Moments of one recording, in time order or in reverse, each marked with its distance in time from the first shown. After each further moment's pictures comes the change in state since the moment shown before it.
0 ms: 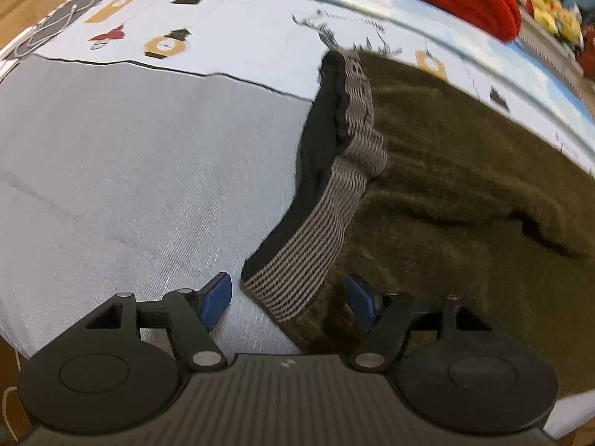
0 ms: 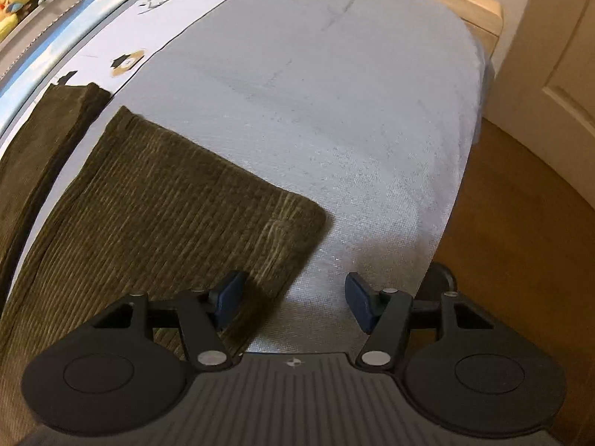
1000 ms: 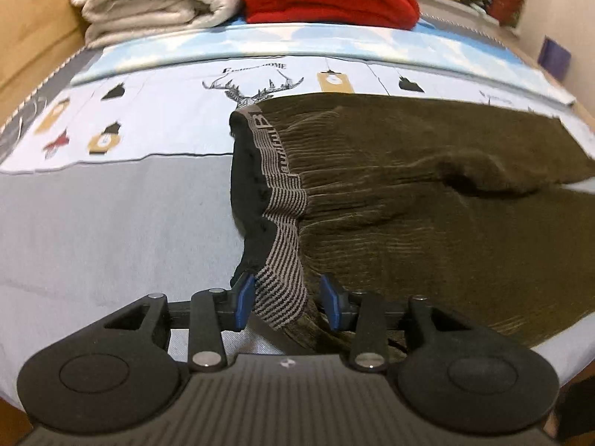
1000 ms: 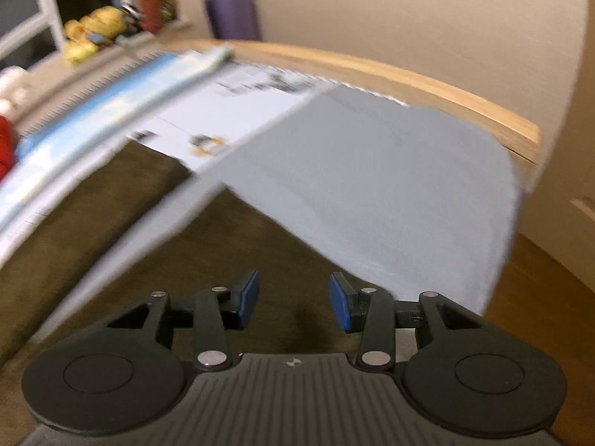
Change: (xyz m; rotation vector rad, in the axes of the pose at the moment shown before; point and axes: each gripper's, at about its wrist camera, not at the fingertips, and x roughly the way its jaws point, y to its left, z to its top) left arm -0.042 -0.037 -0.019 0.311 -0.196 -0.057; right arm -0.063 0.030 0.012 -0.175 -0.317 0.167
